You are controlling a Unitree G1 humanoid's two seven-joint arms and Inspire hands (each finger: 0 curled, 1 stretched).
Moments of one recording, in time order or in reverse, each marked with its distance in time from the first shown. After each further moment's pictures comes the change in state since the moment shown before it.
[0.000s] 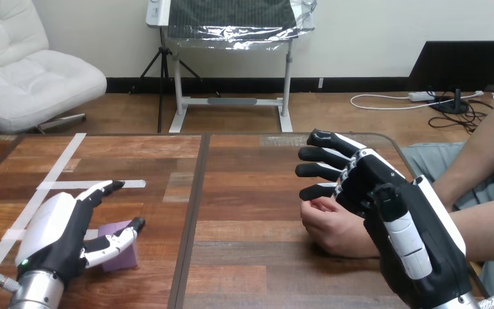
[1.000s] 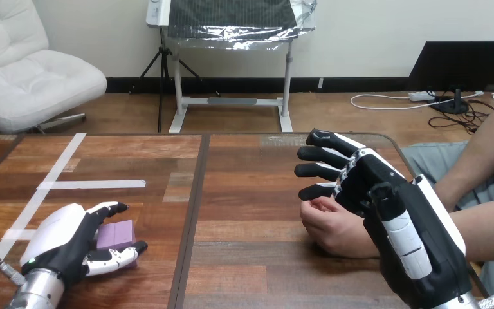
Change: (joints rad) left arm -0.110 0.076 -0.103 0.205 0.036 0.002 -0.035; right arm -0.002 -0.001 0.000 0.000 0.000 -0.001 0.004
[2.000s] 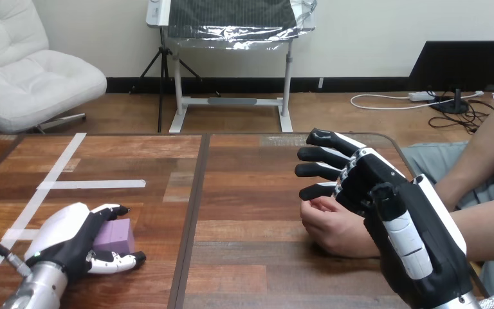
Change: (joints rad) left arm -0.084 0.012 -0.056 0.103 0.001 0.029 -0.009; right arm 0.000 -0.001 -0.001 0.000 0.000 -0.006 0.002
